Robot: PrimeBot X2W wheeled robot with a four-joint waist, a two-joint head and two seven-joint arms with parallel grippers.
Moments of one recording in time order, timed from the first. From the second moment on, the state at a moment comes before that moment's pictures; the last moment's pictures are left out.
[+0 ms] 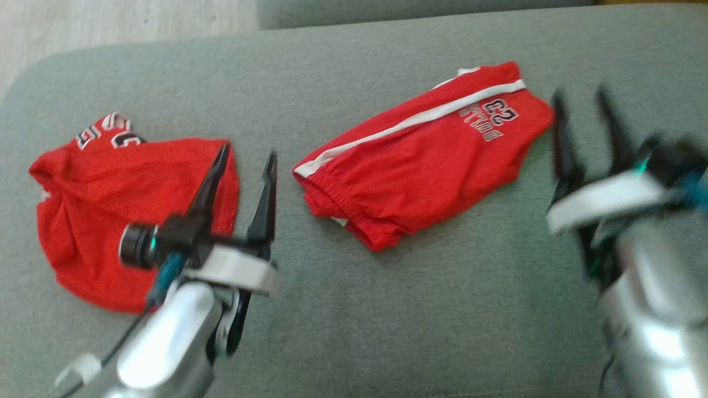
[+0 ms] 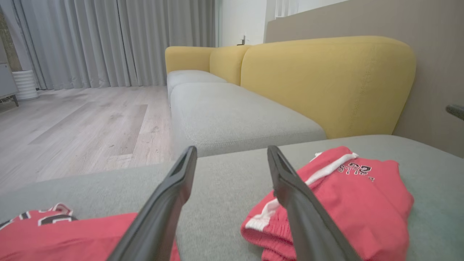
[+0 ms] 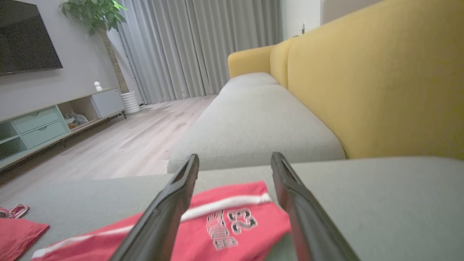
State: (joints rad) left arm -0.45 0.30 -0.67 0.28 -0.55 0.22 -0.26; right arm -0.50 -0.19 0.16 0.54 0.34 0.13 -0.25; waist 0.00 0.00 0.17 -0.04
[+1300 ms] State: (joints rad) left arm -0.40 0.10 -0.42 0.32 -0.28 0.01 -0.26; right arm -0.85 -0.25 -0.10 0.92 0.03 0.13 0.23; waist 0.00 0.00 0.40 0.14
